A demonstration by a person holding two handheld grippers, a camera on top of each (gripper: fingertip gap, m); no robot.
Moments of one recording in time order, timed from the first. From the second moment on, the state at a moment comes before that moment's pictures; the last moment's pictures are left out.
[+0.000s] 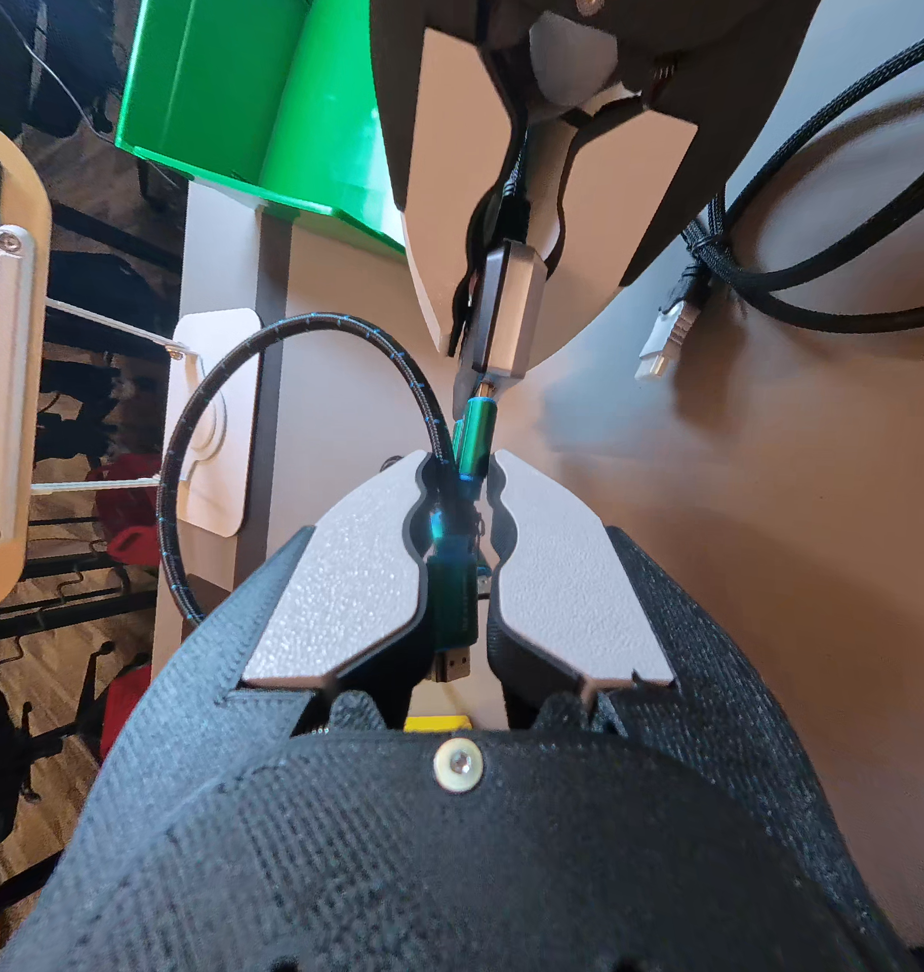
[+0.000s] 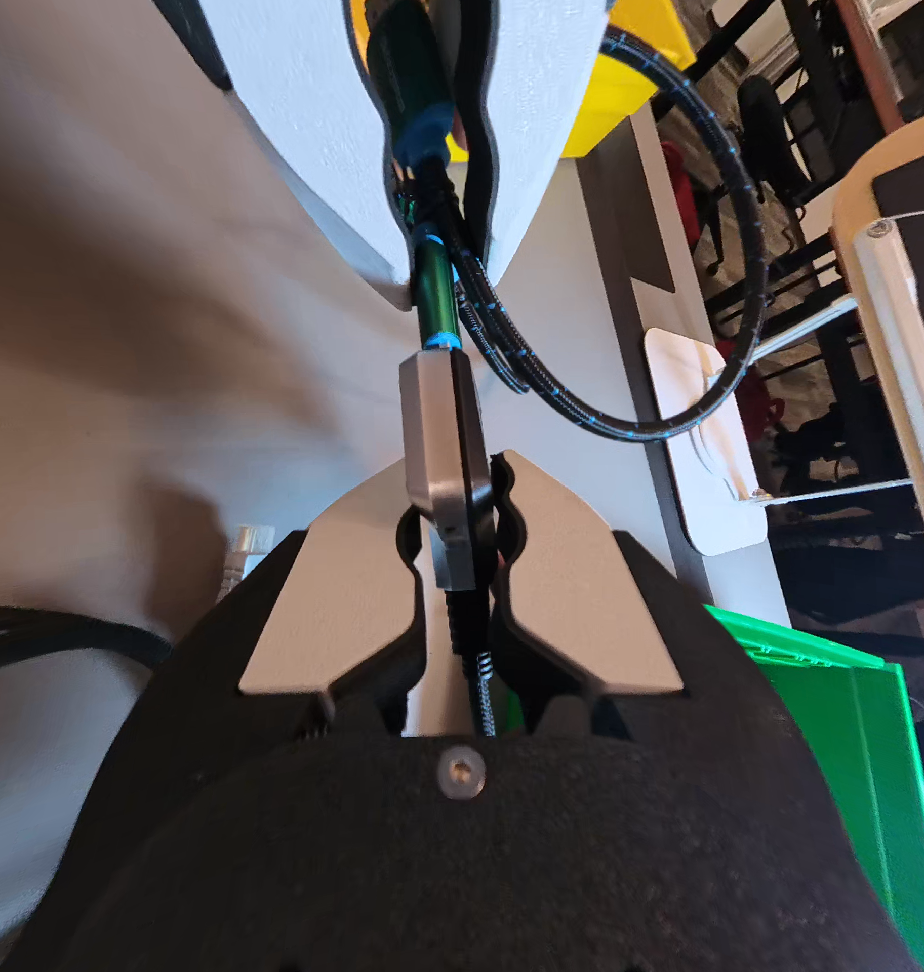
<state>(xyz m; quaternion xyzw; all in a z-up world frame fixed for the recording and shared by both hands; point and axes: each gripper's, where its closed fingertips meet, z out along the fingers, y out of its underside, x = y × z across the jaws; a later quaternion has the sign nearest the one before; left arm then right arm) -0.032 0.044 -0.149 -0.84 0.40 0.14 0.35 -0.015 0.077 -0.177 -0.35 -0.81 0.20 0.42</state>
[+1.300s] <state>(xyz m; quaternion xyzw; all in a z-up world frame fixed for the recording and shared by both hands) -0.104 -0.003 0.023 -0.70 0.22 0.04 0.68 0.040 0.084 0.035 -0.28 -0.72 0.23 0.60</state>
